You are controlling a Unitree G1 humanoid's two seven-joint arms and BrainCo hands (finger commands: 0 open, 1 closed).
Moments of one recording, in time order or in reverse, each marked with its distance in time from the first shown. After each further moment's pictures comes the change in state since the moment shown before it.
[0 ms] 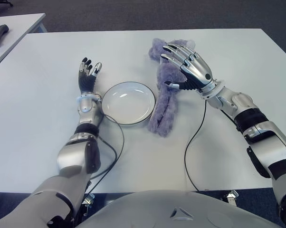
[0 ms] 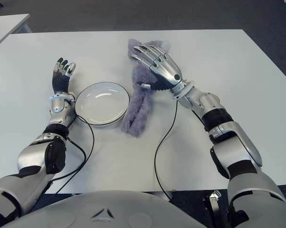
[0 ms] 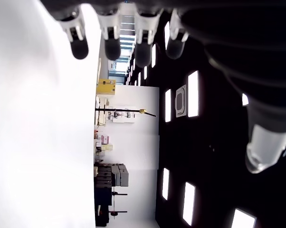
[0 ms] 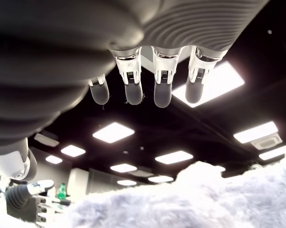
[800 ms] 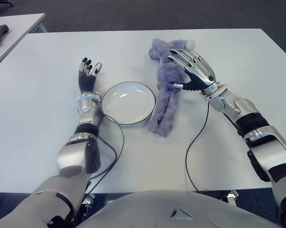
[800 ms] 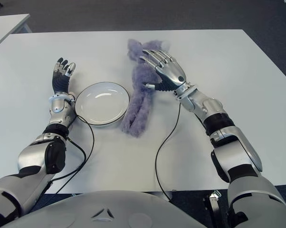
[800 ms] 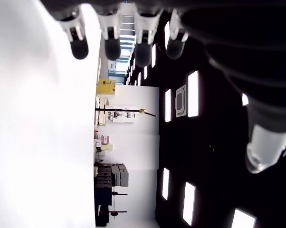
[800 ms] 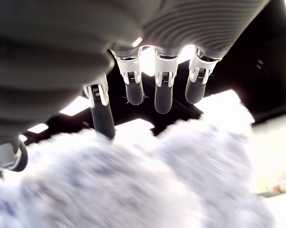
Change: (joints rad) left arm 0.000 0.000 0.000 0.000 0.000 0.000 0.000; right arm 0.055 0.001 -0.056 -0.001 0.066 0.026 0.107
